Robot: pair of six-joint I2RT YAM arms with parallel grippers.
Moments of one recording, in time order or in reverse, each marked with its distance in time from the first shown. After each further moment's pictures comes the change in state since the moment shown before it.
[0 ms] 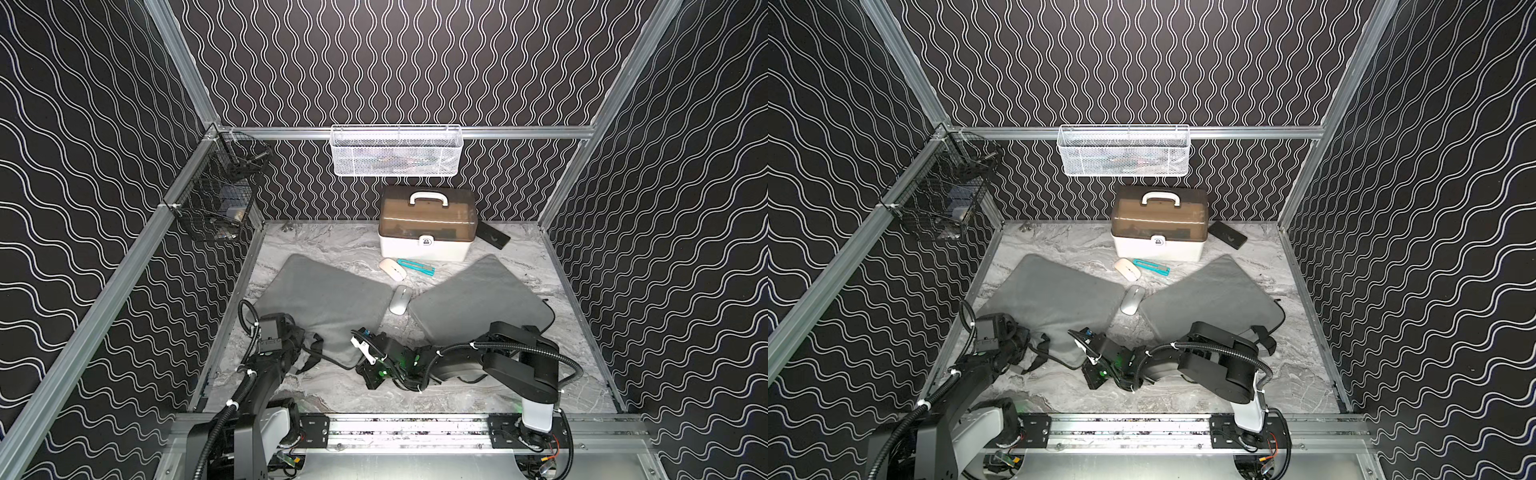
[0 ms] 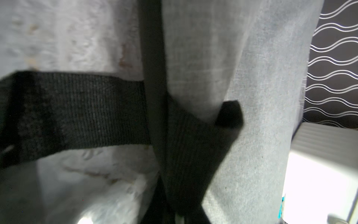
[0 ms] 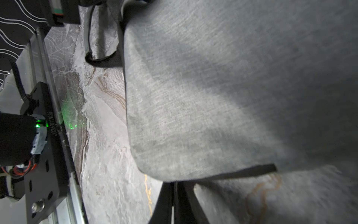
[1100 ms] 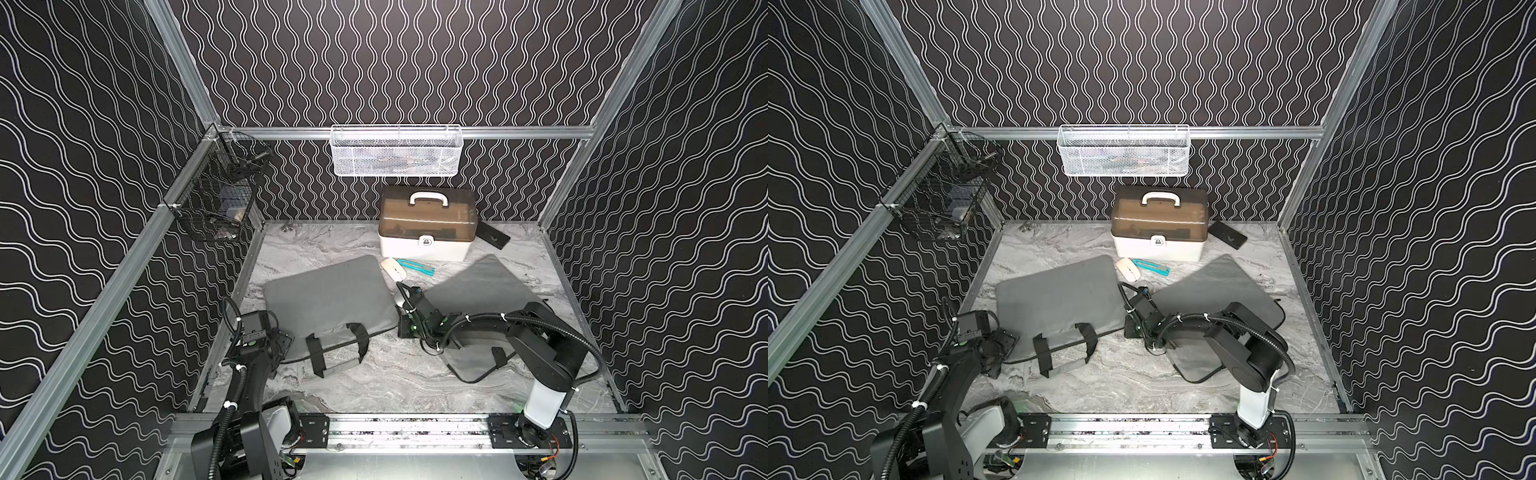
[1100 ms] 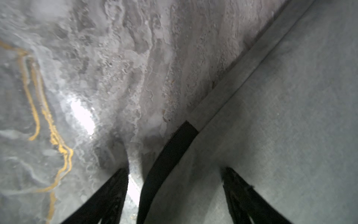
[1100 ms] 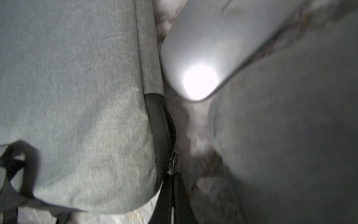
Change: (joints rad) left arm 0.200 0.020 0.142 -0.349 -0.043 0.299; right arm -0.374 -0.071 0.008 -0.206 0.168 0.212
